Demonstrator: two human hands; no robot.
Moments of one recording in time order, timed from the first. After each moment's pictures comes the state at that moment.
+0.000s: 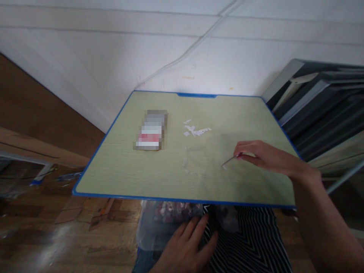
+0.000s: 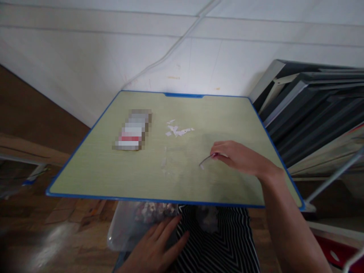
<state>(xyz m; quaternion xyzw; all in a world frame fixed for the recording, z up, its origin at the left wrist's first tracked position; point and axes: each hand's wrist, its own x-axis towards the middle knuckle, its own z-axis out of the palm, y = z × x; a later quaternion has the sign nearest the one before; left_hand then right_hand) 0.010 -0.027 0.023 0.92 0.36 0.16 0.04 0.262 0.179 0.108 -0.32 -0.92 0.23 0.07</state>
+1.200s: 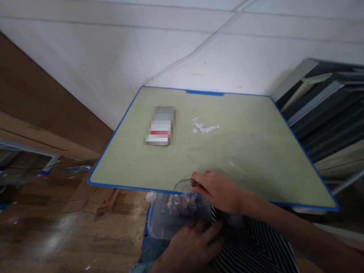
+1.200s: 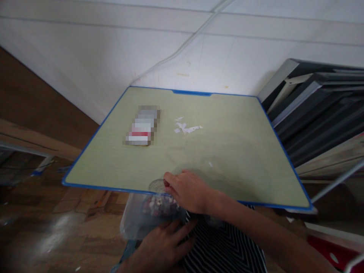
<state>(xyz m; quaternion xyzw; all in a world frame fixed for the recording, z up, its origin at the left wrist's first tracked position) 0.012 -0.024 0.032 0.94 0.30 0.02 0.17 0.134 0.094 0.096 -0.34 -0.90 0.27 -0.01</state>
